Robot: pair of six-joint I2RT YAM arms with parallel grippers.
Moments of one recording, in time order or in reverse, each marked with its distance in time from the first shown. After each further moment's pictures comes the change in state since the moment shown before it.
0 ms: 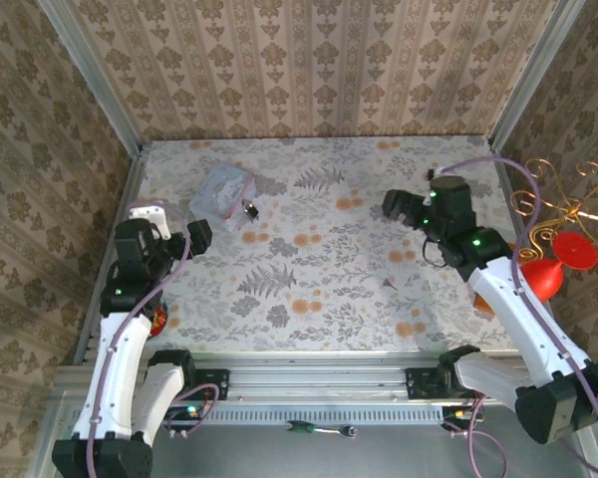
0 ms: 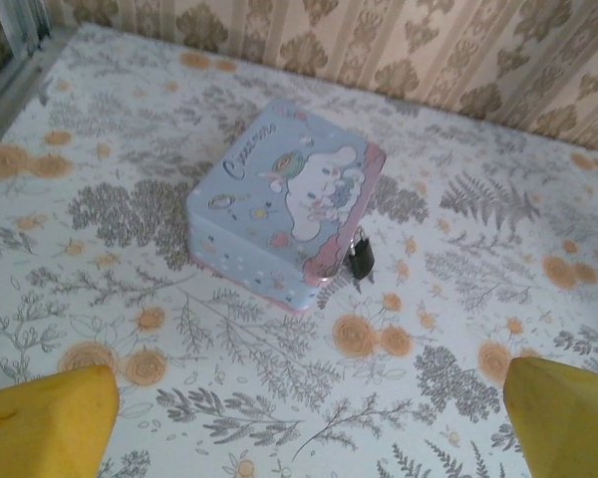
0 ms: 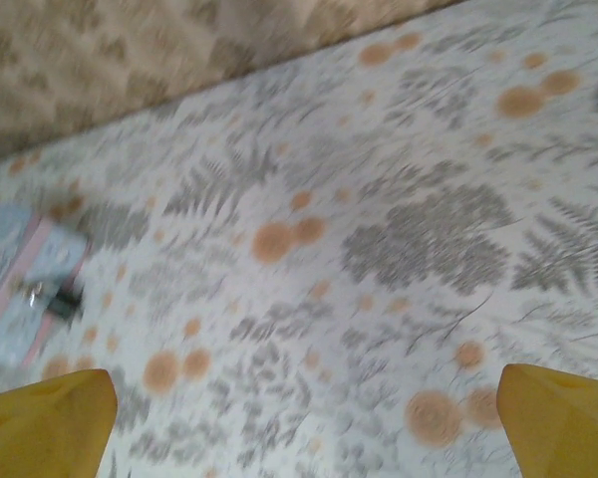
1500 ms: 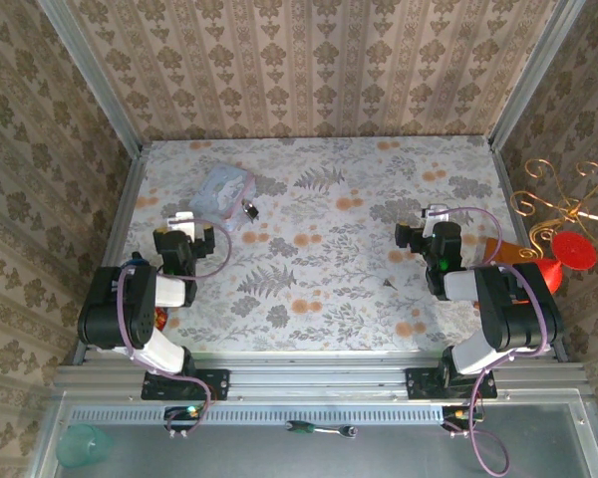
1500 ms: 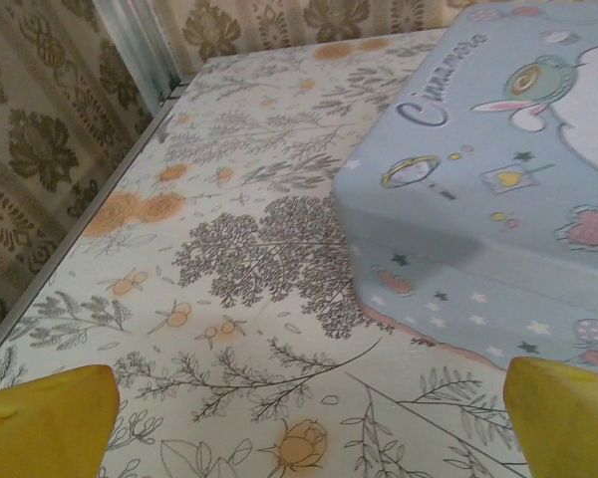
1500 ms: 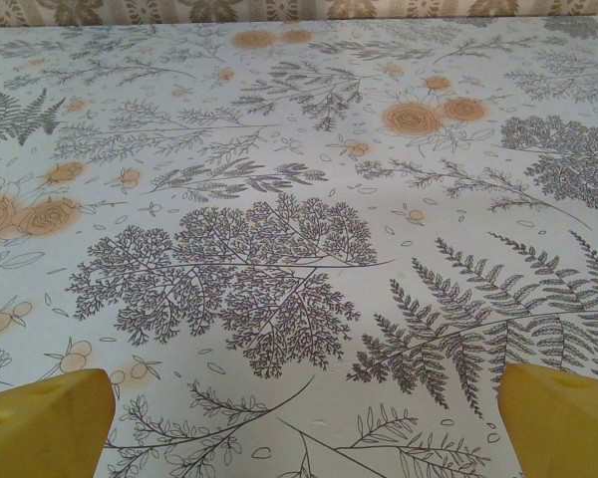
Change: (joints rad) left arm -0.024 0.769 -0.408 1.364 -0.352 0.344; right arm -0.298 0.464 -0.644 1.320 -0.068 -0.454
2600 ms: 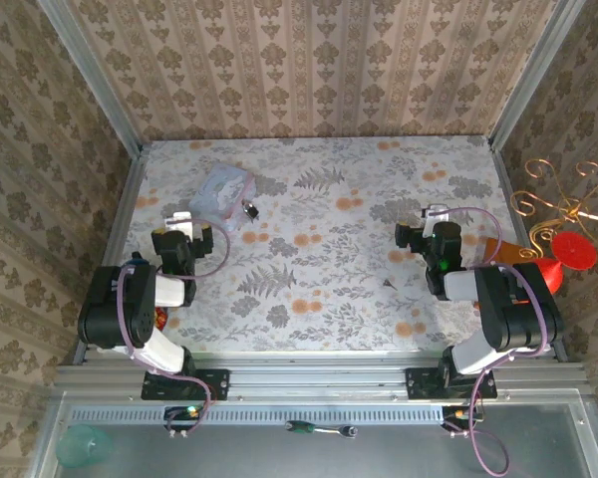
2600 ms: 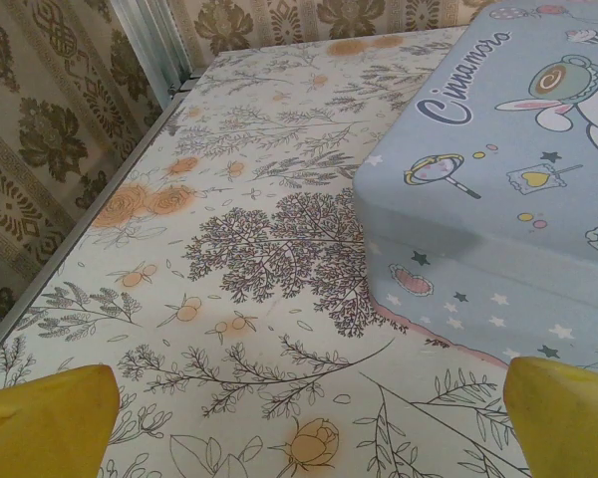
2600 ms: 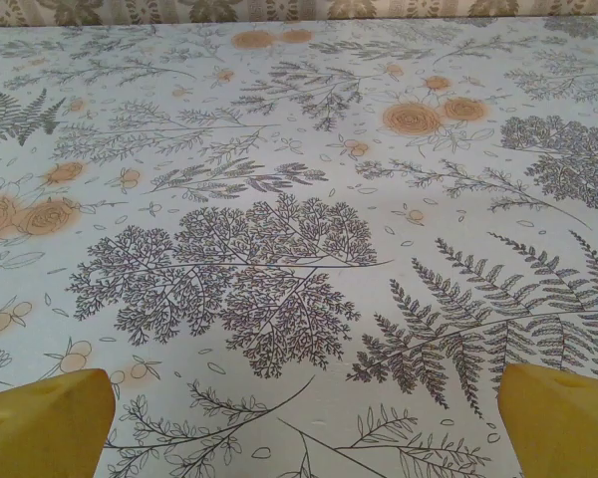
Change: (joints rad) left arm 0.018 0.016 0.001 0.005 -0.005 -0.023; right arm 0.000 0.000 0.000 0.000 0.000 0.000
